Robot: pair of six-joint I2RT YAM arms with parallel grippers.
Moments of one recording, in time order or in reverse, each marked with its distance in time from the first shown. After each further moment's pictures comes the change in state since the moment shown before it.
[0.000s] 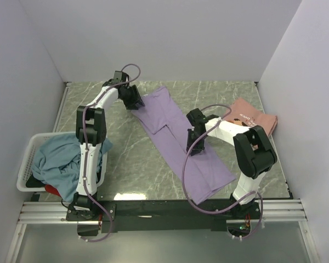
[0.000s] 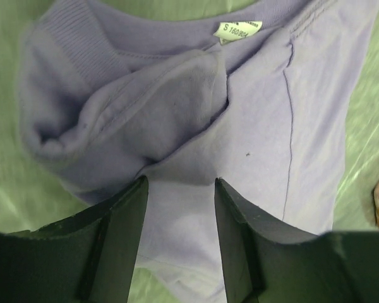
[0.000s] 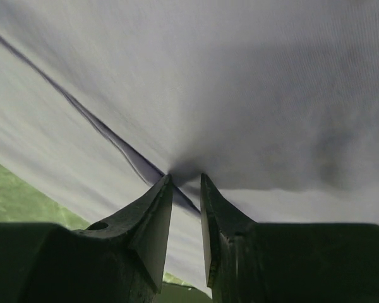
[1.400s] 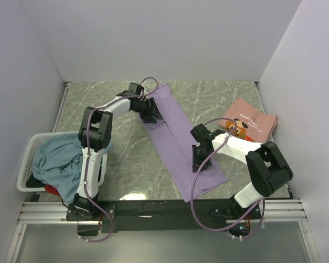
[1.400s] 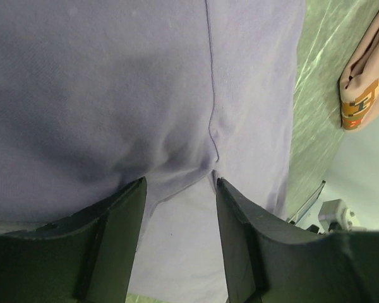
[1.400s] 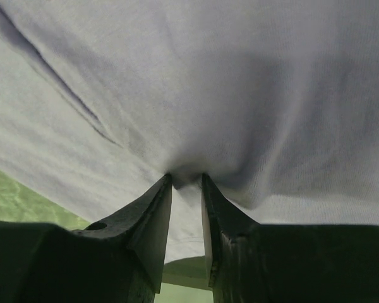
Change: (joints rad) left arm -0.157 -0.143 -0.332 0.203 0.226 -0.077; right arm 0.064 -0.232 -0.278 -0.029 -0.008 -0.006
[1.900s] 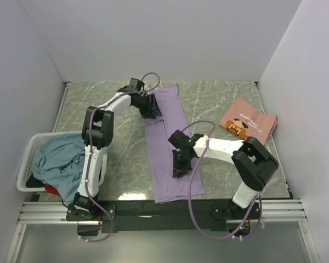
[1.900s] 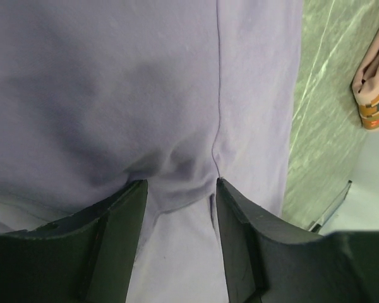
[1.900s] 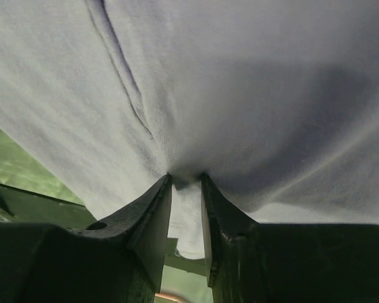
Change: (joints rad) left arm 0.016 0.086 0.170 -0.089 -0.010 0.122; right arm 0.262 0.105 0.090 0.081 -0.069 0.222
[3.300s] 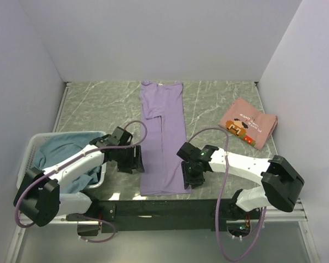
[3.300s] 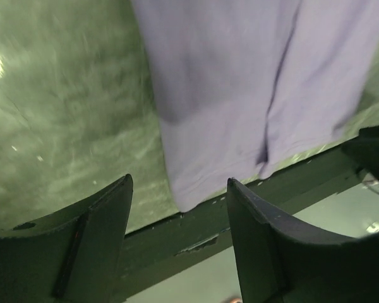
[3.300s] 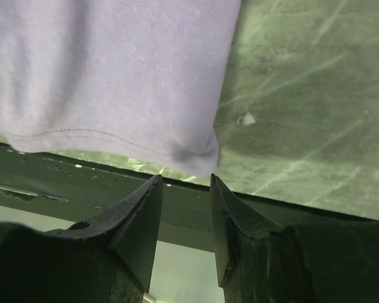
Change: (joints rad) left arm -0.235 -1.162 -1.182 -0.117 -0.285 -0.091; right arm 0.122 -0.293 -0.140 -0.183 0.095 -0.004
